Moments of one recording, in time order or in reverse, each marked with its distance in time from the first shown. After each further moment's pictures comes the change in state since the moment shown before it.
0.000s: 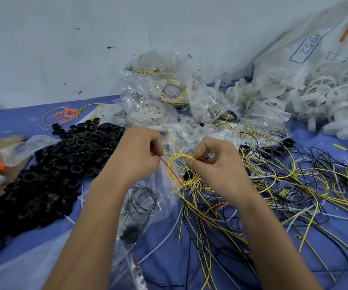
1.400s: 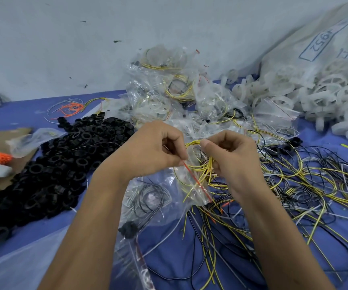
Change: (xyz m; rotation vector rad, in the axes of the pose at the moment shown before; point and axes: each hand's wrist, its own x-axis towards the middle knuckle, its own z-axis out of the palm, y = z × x) left_hand -0.003 0.017 -0.012 -0.352 -0.312 0.071; right_hand -0.002 -0.011 0.001 0.250 0.201 0.083
